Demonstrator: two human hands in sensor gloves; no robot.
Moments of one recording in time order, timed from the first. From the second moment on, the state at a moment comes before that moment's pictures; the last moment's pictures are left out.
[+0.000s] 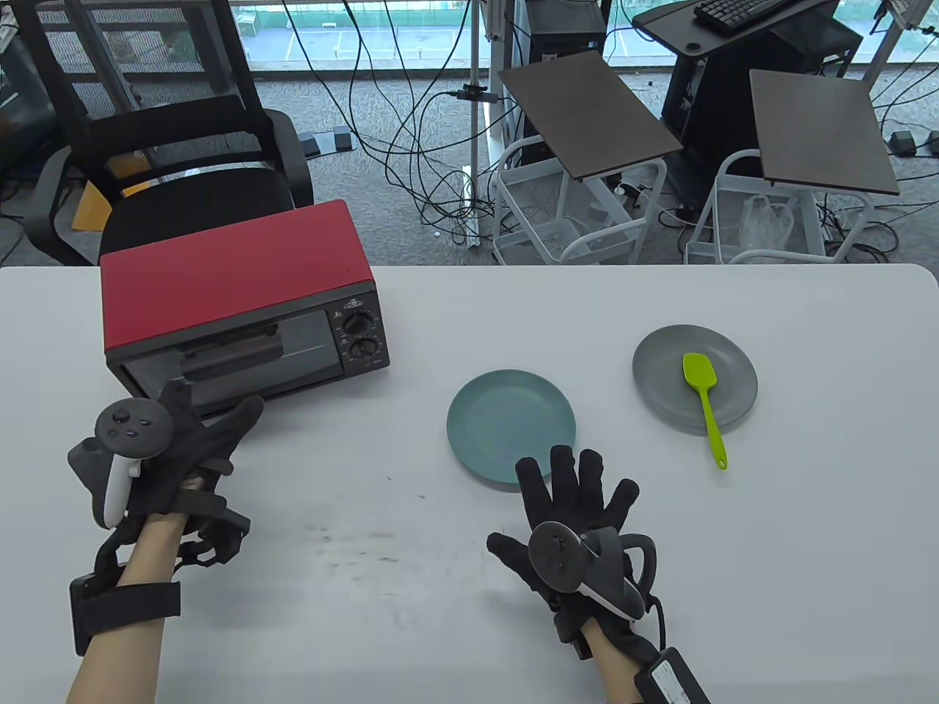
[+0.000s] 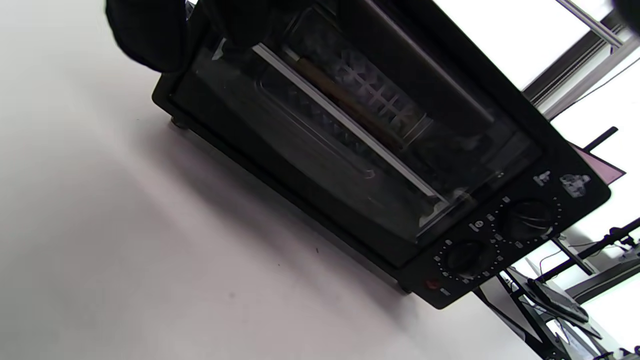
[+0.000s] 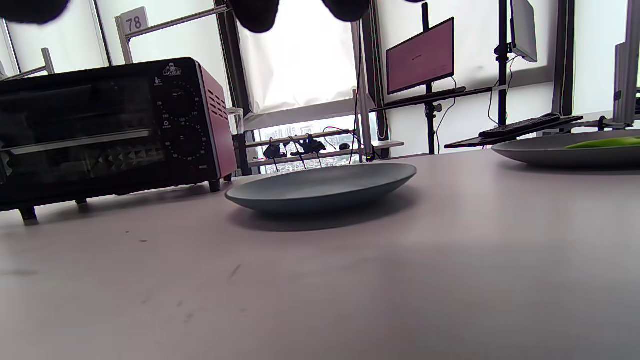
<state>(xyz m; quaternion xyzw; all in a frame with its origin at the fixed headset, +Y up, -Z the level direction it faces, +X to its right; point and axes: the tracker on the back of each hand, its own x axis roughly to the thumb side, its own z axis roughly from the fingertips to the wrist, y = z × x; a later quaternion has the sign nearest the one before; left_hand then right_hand) -0.369 -0.678 -0.333 -0.01 0.21 0.36 0.91 0.104 -0.717 -0.259 0.11 -0.05 0.99 0.09</state>
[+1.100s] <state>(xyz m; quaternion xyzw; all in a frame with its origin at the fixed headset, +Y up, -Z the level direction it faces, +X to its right) -0.385 -0.716 -0.378 -0.12 0.22 0.61 0.75 0.109 -0.717 -0.261 0.10 -0.05 0.99 0.11</state>
